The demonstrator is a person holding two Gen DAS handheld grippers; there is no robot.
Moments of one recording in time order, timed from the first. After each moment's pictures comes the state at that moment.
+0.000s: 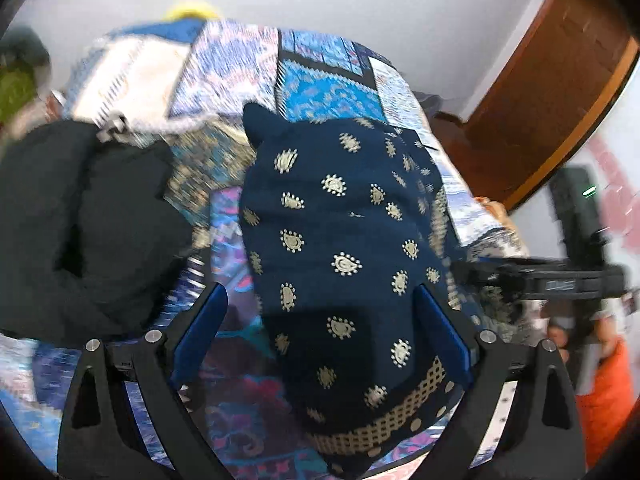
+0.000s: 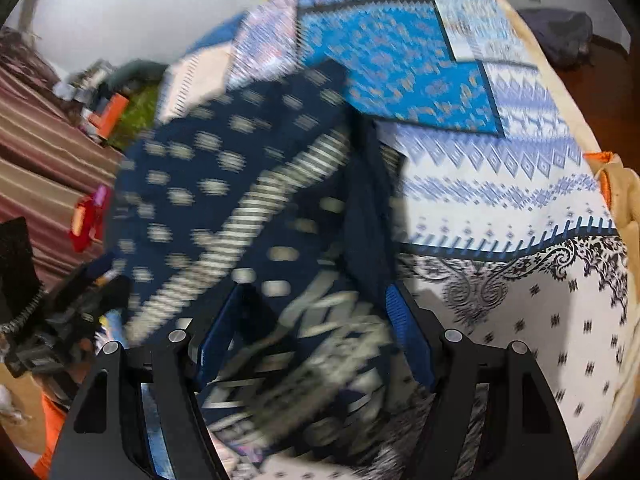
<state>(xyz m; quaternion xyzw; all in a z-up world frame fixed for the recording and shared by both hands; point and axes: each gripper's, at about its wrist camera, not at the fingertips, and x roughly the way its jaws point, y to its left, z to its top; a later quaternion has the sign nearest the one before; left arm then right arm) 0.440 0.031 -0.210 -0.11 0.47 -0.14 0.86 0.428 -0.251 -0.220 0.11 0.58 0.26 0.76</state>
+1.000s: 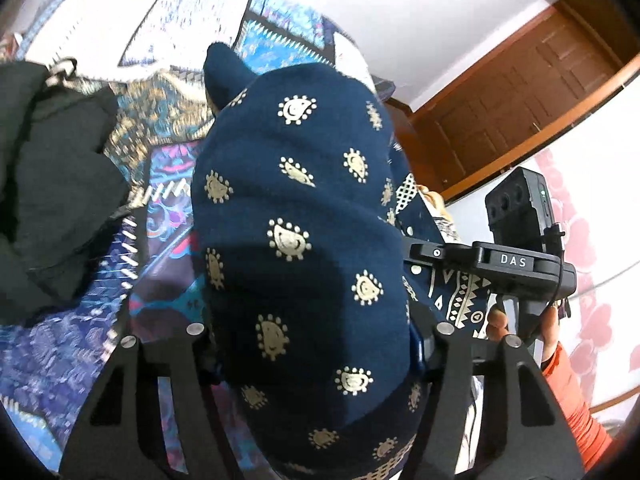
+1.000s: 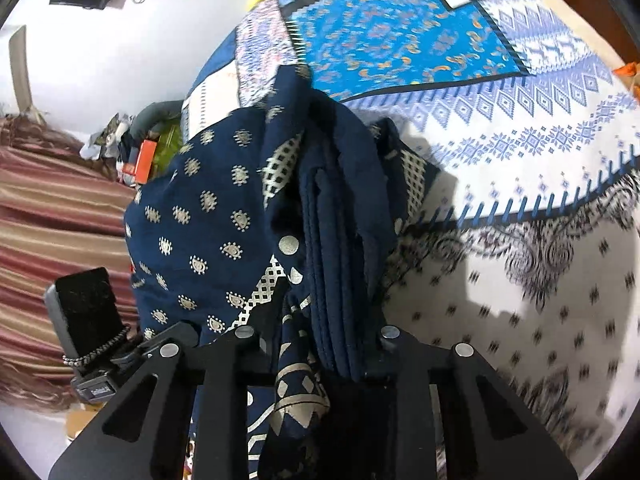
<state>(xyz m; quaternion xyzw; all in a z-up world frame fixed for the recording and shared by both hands) 0.433 0.015 -0.197 -0.18 0.50 -0.23 0.82 0.418 -0.259 -0.229 0.27 0.58 0.29 0.71</state>
